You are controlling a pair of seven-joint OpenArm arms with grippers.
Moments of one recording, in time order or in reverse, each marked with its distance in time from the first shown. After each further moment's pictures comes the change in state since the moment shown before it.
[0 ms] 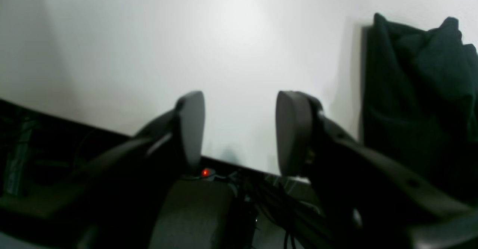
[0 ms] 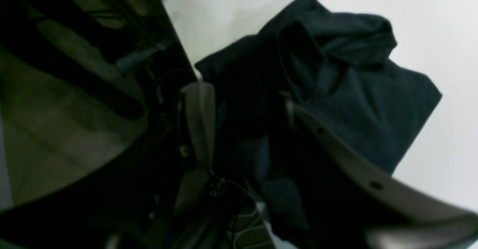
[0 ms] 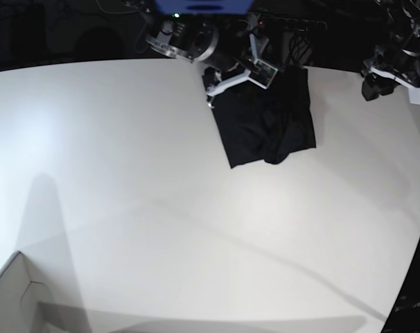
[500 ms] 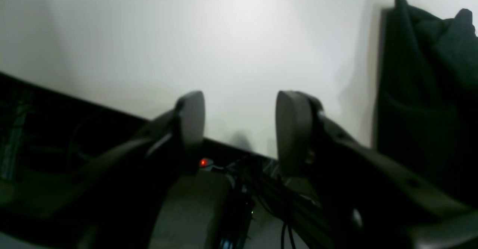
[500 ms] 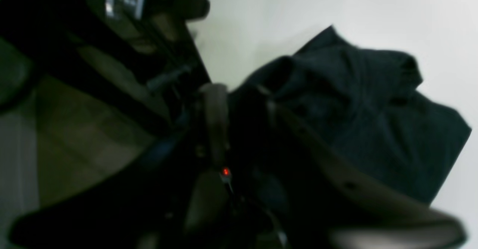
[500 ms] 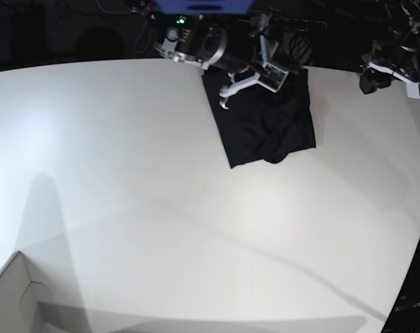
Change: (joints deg) left arm 0.8 0.0 0.0 -2.6 0.2 0.0 -0.4; right arm 1.2 -1.7 -2.6 -2.4 4.6 0.6 -0.1
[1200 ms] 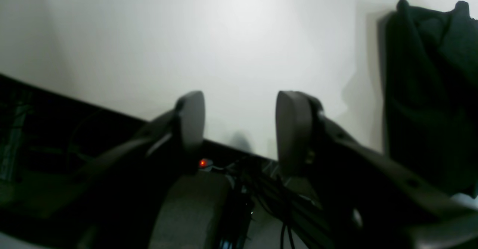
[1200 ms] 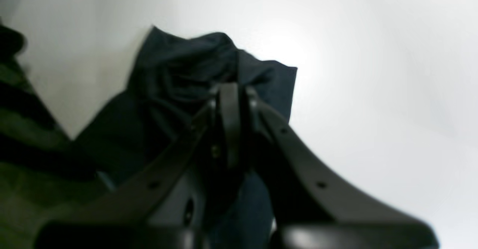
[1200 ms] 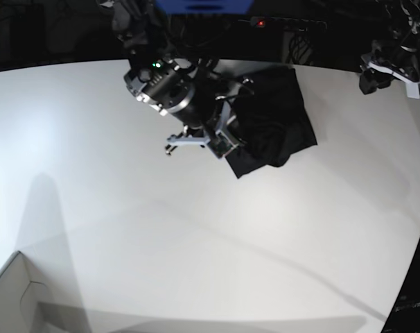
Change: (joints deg) left arm 0.0 0.1 0.0 0.0 0.0 0.0 0.0; right arm 4.6 -6.1 20.9 0.2 -3.0 -0.4 -0.4
